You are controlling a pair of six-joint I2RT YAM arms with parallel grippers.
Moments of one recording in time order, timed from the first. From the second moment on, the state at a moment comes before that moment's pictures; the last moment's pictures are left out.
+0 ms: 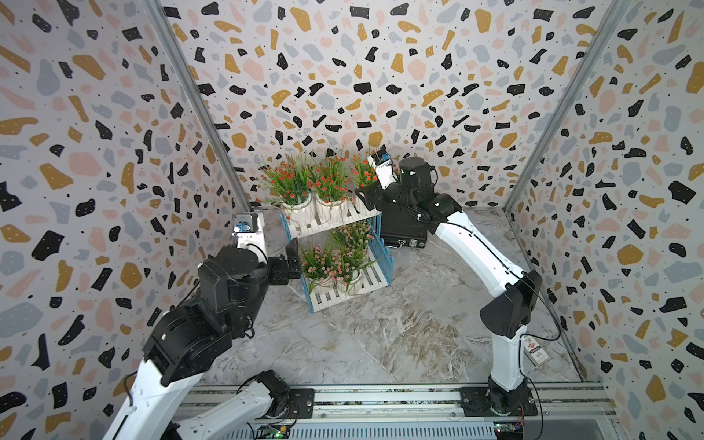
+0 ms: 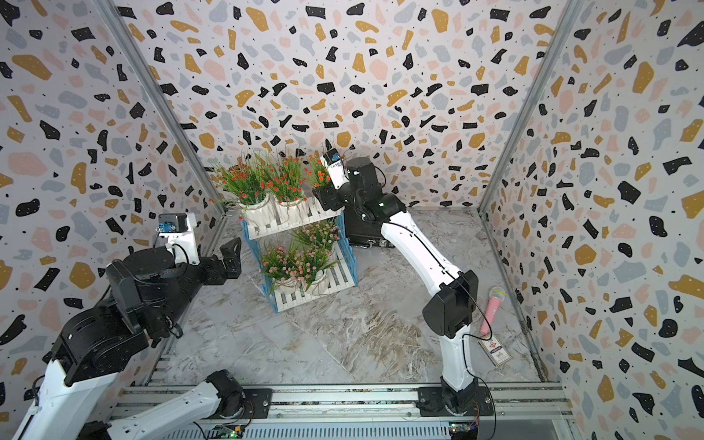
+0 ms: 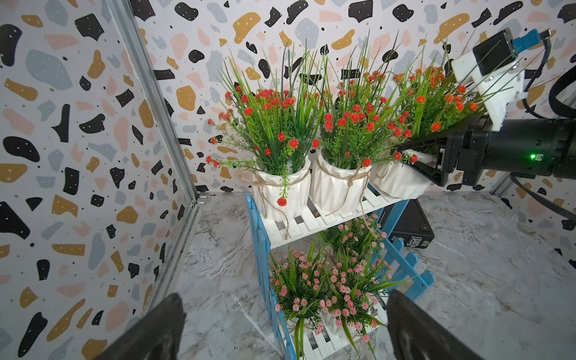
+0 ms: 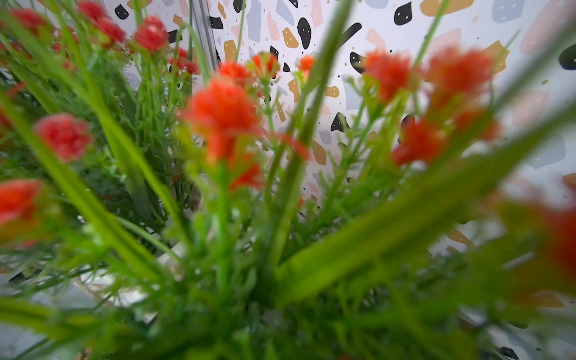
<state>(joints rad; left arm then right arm) -0.68 0.84 1.46 -0.95 -0.61 -0.24 0.65 2.01 2.20 -0.45 -0.16 -0.05</state>
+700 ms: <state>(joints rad) -0.67 0.84 1.40 -0.95 -0.61 -0.25 0.68 2.11 2.28 -0.40 -0.16 -0.07</state>
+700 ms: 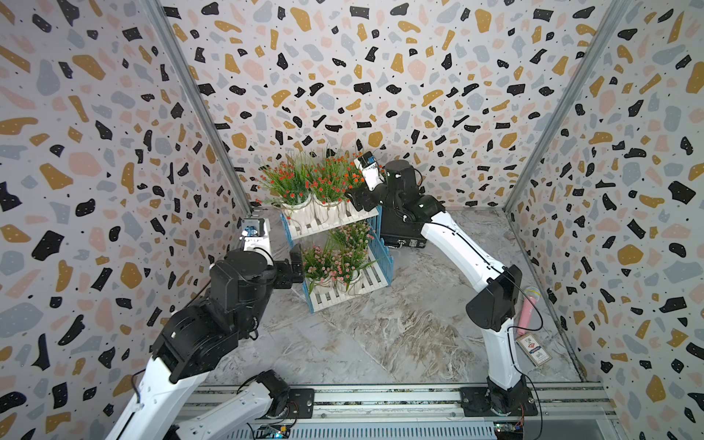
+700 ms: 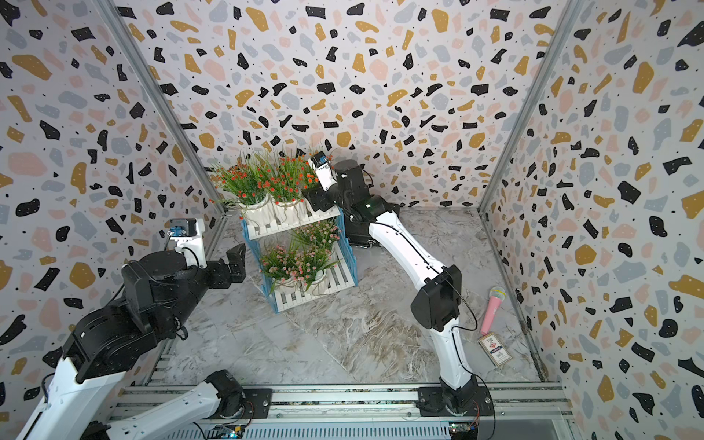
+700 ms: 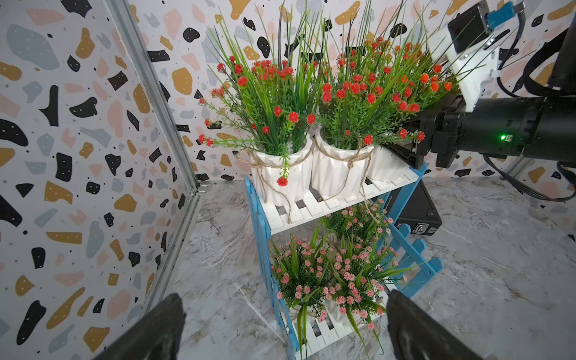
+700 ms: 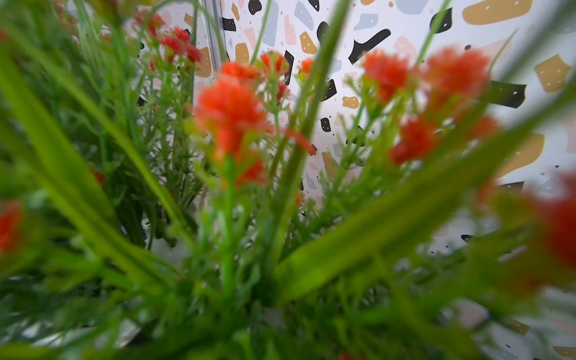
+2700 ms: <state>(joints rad) -0.47 0.98 1.29 -0.85 -0.40 -0.27 0.63 1.37 1.54 -0.17 -0.15 -0.03</state>
